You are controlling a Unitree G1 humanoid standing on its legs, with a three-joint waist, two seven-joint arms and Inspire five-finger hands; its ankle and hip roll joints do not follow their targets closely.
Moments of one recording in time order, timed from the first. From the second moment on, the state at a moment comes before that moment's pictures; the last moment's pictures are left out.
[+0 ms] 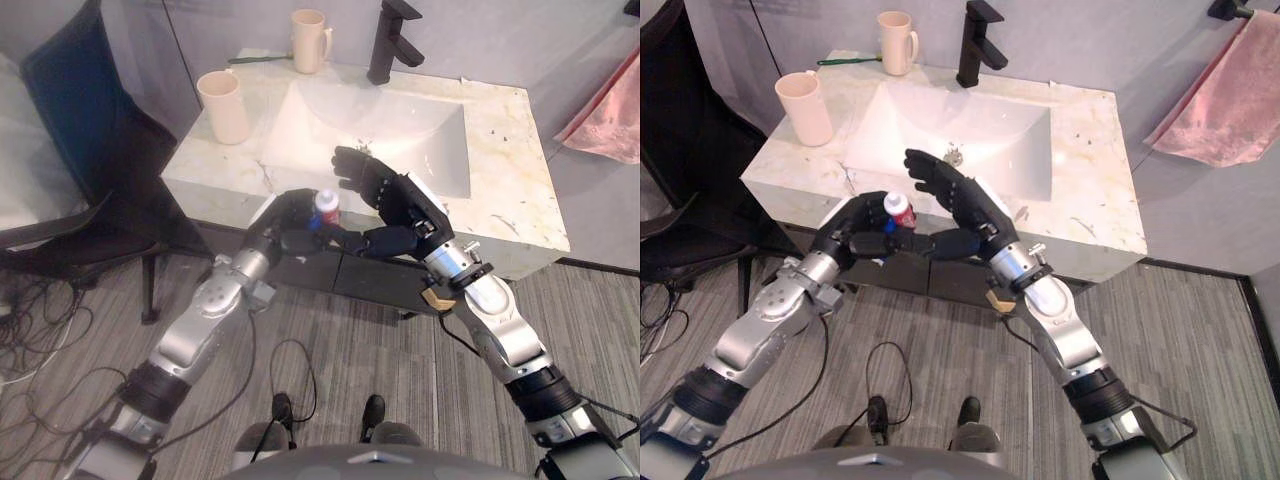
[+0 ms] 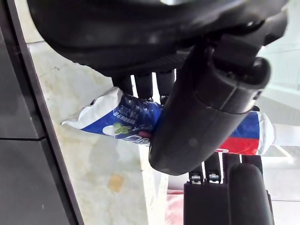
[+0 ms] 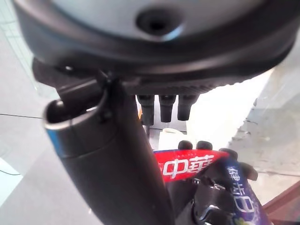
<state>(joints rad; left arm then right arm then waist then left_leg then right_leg) -0.22 0.51 -0.37 -0.12 -0.50 0.07 0.03 -0.22 -0.50 0.31 -0.08 0.42 -0.22 0.22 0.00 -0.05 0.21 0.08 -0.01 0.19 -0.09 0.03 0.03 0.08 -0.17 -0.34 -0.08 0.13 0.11</state>
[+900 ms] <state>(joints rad) -0.22 0.47 -0.39 -0.12 -0.46 0.07 0.02 -0.21 -0.50 0.27 -0.06 0.41 -0.22 0.21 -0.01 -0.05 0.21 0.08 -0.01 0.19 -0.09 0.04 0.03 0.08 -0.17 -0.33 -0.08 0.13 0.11</state>
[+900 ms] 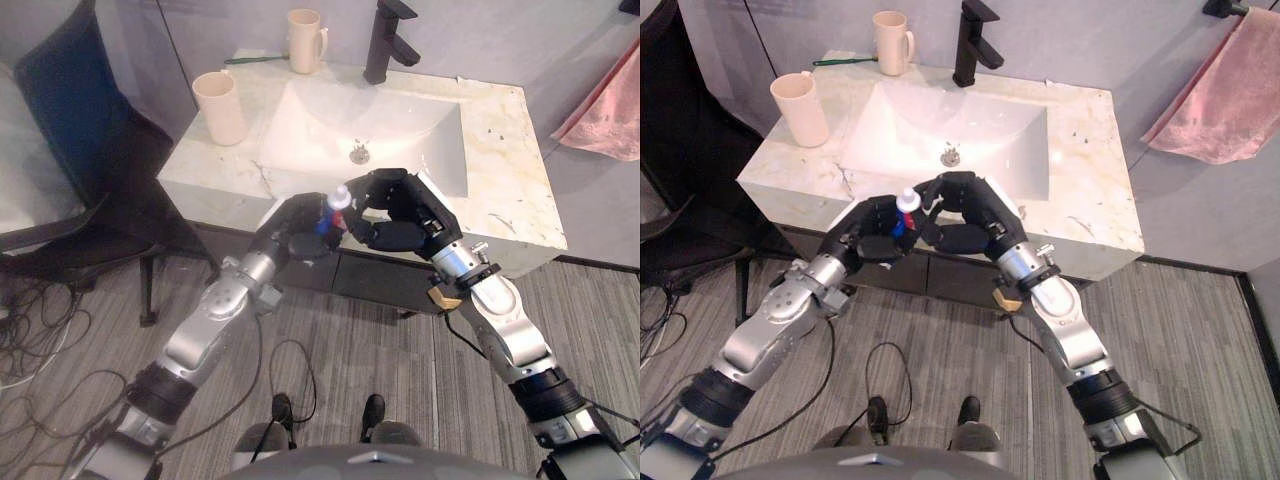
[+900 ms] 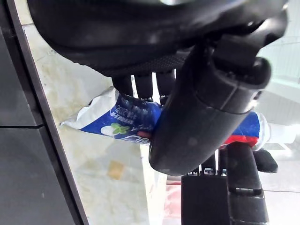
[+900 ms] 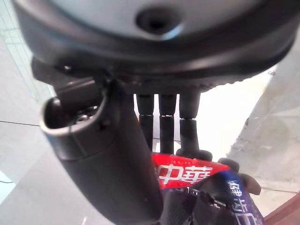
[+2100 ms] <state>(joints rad) 0.01 0.47 -0.21 -0.06 -0.36 0.09 0.09 -0.37 -0.61 0.09 -0.09 0.15 -0.47 -0.50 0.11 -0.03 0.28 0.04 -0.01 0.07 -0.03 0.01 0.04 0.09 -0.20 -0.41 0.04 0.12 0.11</state>
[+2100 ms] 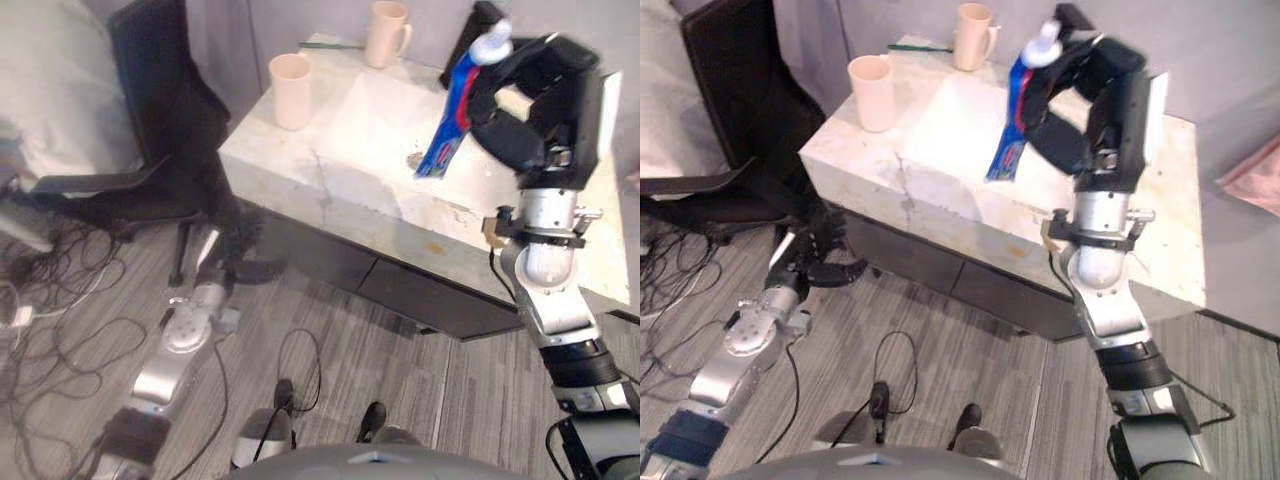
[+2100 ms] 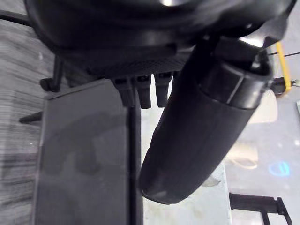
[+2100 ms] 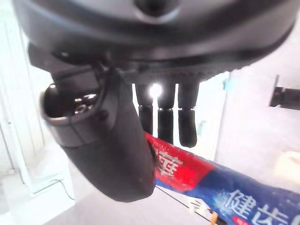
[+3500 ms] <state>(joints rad) 0.00 0.56 -0.56 -0.08 -0.44 0.02 -0.23 -0.52 -0.70 0.12 0.03 0.01 -0.57 -0.65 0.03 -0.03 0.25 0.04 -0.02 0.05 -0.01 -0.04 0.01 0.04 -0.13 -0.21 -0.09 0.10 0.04</state>
